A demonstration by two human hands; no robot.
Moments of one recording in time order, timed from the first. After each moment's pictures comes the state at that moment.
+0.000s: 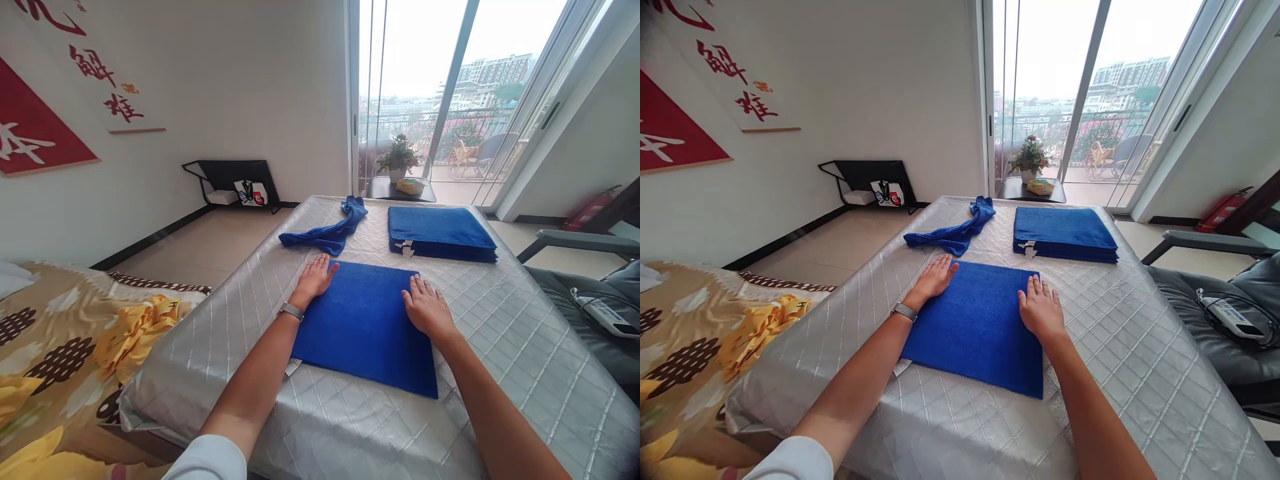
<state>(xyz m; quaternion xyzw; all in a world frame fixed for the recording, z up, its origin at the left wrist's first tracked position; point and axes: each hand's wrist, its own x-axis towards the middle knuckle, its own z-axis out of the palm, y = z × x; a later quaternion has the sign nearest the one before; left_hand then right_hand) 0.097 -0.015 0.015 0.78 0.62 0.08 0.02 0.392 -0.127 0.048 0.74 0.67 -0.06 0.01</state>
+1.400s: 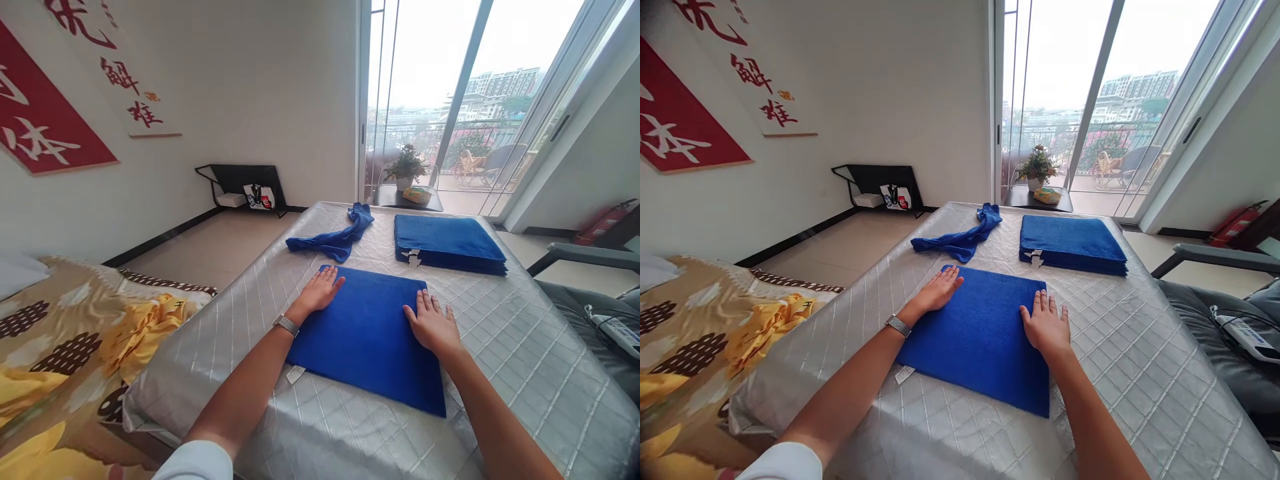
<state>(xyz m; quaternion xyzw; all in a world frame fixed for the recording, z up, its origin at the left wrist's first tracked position) 0.088 -0.037 0.023 0.82 0.57 0.06 0.06 0.385 -0.132 0.047 0.76 0.65 -0.07 0.06</state>
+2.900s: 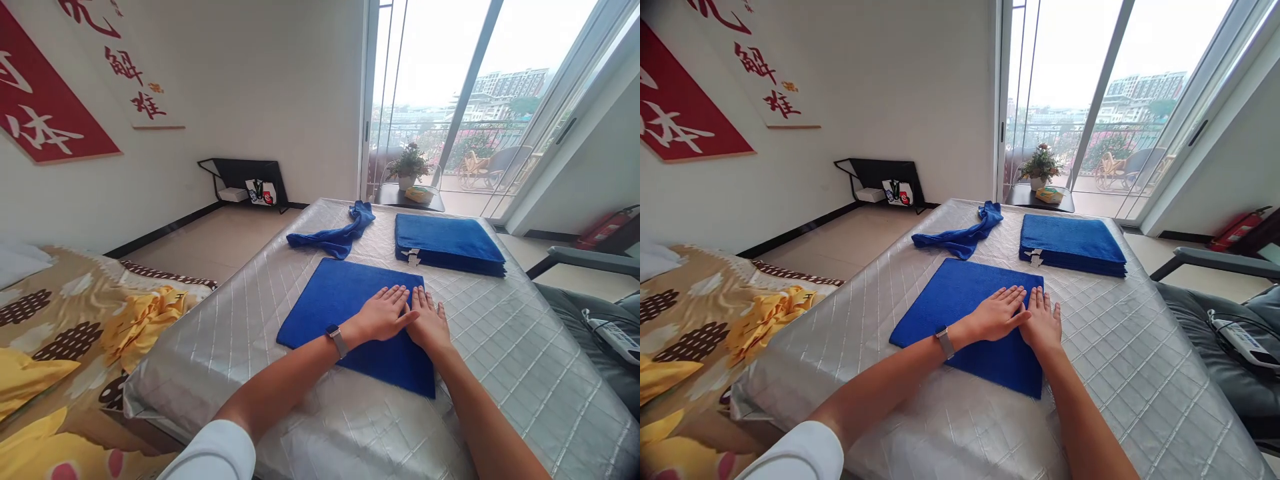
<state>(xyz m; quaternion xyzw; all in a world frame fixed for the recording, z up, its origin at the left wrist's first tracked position) 0.241 -0.104 0.033 0.92 0.38 0.12 0.07 0.382 -0.131 0.038 0.75 0.66 -0.03 0.04</state>
